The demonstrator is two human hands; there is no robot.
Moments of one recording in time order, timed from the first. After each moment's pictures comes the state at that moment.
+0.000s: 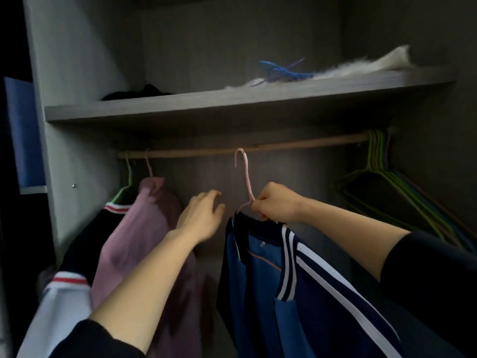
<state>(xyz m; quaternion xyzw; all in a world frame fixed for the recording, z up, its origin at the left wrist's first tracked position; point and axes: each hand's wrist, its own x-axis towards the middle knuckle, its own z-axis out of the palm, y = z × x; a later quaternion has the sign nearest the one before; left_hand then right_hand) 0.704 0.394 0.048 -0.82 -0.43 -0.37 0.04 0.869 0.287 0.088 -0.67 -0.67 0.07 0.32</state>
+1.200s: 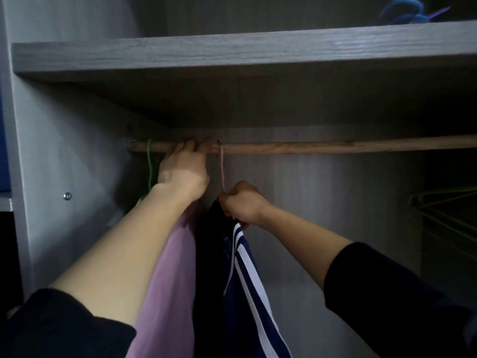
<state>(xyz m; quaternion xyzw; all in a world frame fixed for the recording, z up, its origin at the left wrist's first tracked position) 0.618 0.569 0.143 -0.77 -0.48 -0.35 0.23 0.745 0.537 0.096 -0.64 -0.65 0.10 0.41</state>
